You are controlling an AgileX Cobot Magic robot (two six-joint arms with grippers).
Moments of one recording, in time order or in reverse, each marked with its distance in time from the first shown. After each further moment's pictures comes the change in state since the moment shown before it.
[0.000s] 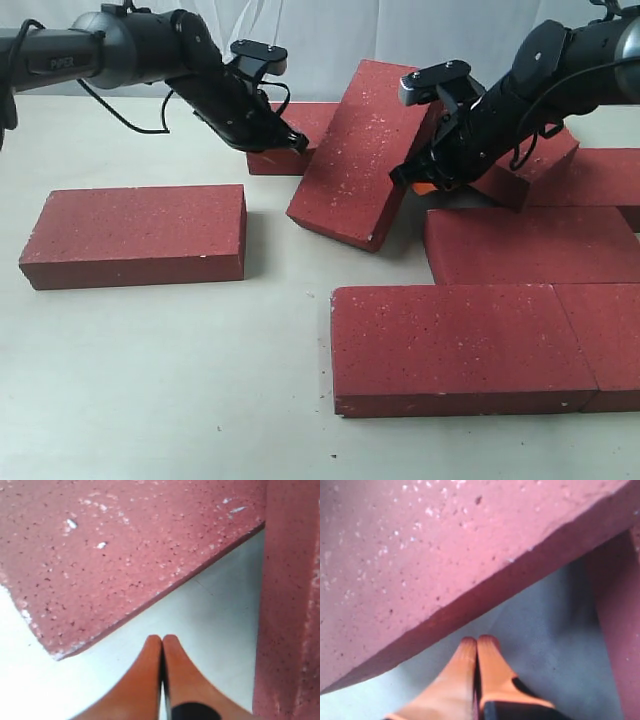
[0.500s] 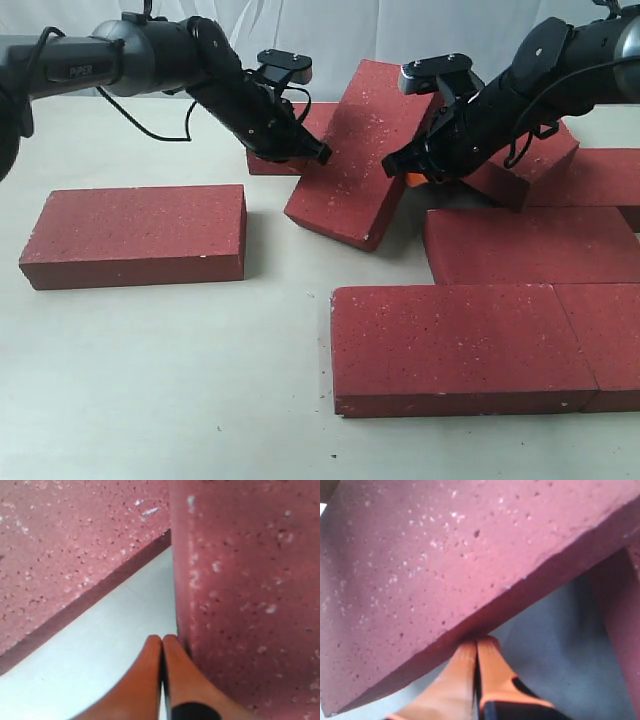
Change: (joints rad) left arm -0.040 0.003 0.000 -0.124 0.033 0.117; right arm 0.002 0.000 -0.004 0.089 -0.026 0.000
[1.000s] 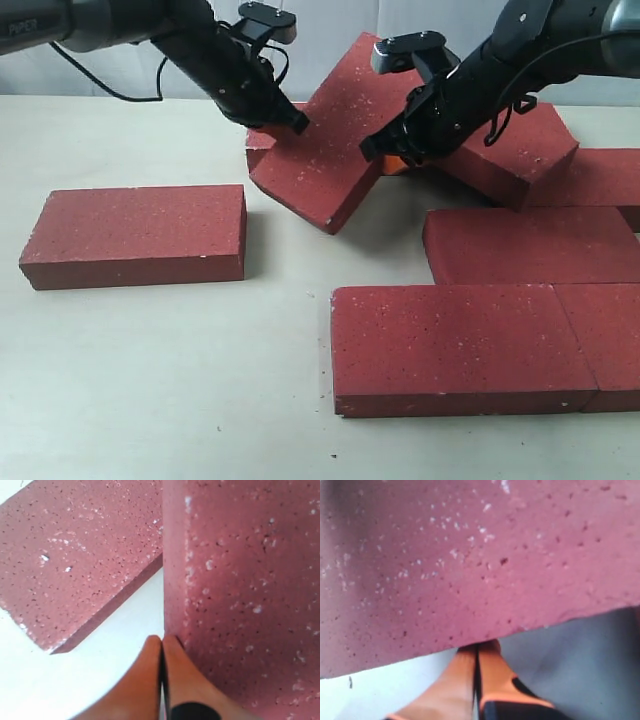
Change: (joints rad) left arm 0.024 -0.125 0.000 0.092 0.103 0.025; right arm 0.059 -0.004 -0.113 -0.007 0.144 0.000
